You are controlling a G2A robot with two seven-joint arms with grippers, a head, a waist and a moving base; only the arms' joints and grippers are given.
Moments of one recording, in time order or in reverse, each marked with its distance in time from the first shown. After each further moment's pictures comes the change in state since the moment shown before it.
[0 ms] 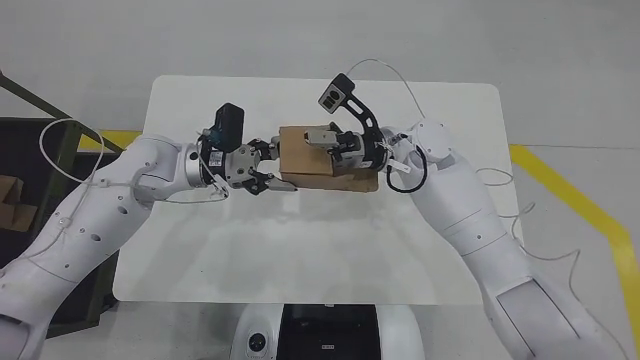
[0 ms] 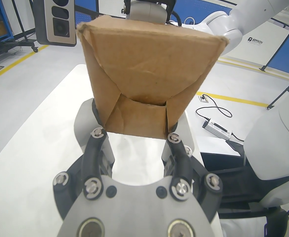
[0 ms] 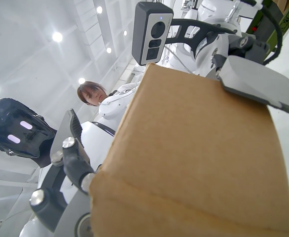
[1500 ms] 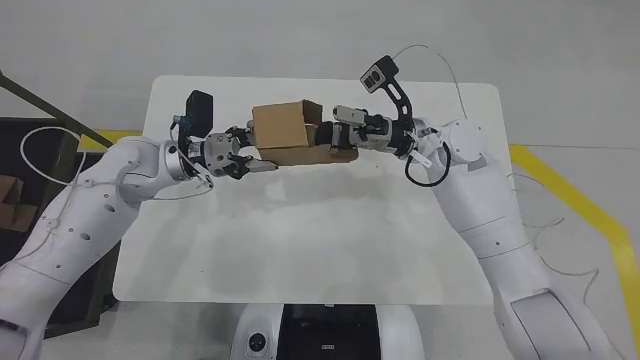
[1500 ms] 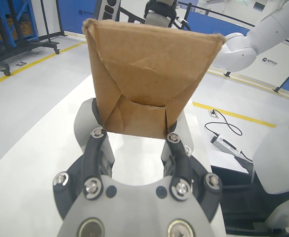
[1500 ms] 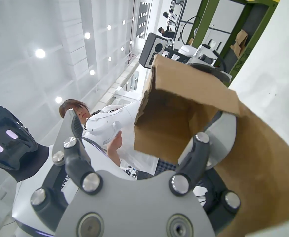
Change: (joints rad) left arm 0.066 0.003 -0.097 0.101 -0.021 0.001 0.078; right arm -0.068 0.049 0.176 -0.085 -0.173 -0.048 -0.129
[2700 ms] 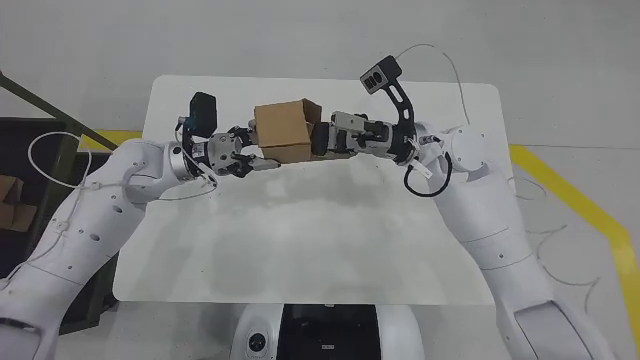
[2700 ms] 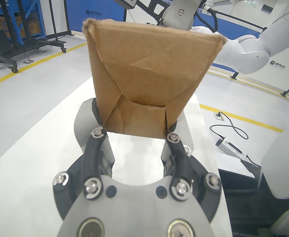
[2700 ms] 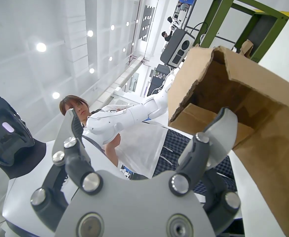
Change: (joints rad) left arm 0.026 -0.057 -0.049 0.014 0.043 -0.001 -0.030; right arm -0.041 0.016 -0.014 -0.123 0.003 -0.017 -0.052
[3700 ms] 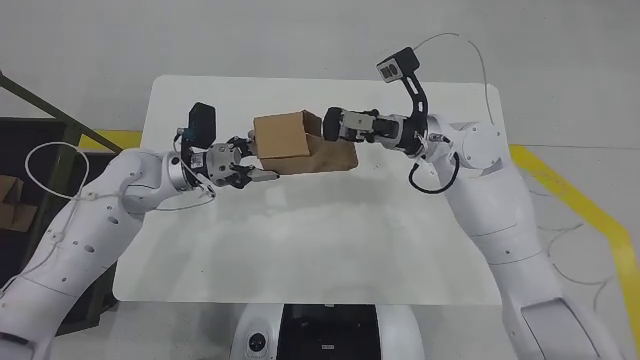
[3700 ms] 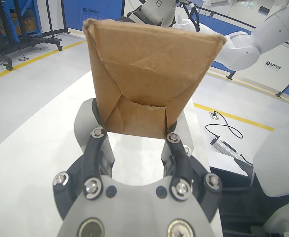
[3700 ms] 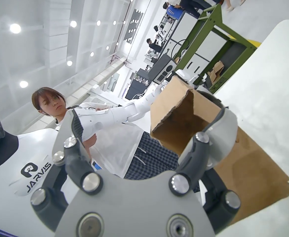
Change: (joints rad) left arm 0.080 0.019 -0.045 -0.063 -0.019 0.000 -0.027; right arm 0.015 0.019 0.026 -0.001 -0.105 -0.124 -0.007
